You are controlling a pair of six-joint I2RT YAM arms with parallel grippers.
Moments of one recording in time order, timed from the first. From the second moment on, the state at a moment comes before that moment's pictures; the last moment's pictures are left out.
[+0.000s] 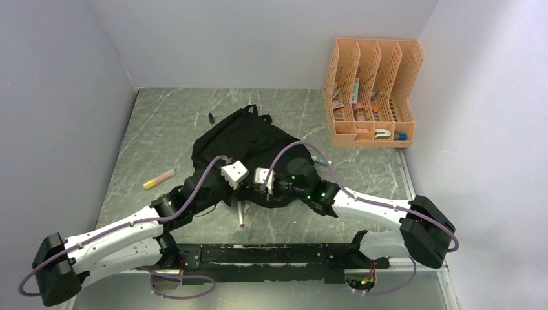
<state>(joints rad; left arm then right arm) -0.93 0.83 0.50 -0.03 -0.11 0.04 0.94 1.26 0.61 0.27 -0.37 -0.51</state>
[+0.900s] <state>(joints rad) -0.65 0.92 0.51 -0.07 -0.16 -0.11 0.94 1.04 0.53 0.10 -0.29 -0.46</state>
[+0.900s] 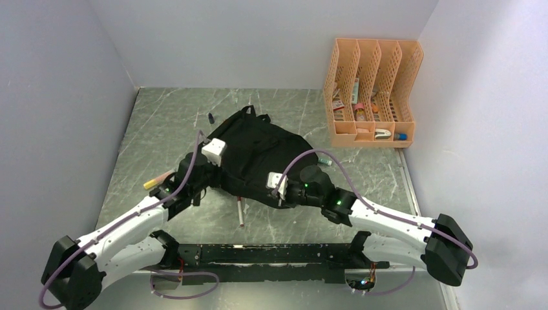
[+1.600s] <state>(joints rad) -0.59 0.98 0.60 -0.04 -0.29 -0.17 0.94 0.96 0.53 0.03 -0.46 -0.31</state>
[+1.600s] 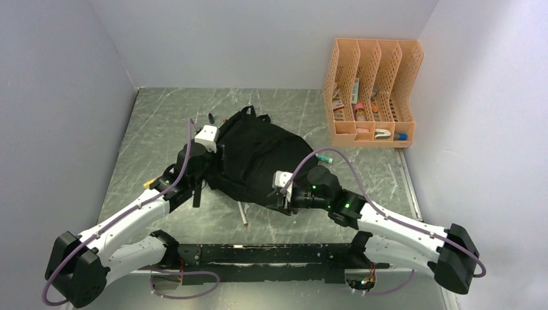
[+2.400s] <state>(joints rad) -0.58 1.24 0.76 -0.06 -0.18 -0.39 0.94 0.97 0.40 0.01 0.35 0.63</state>
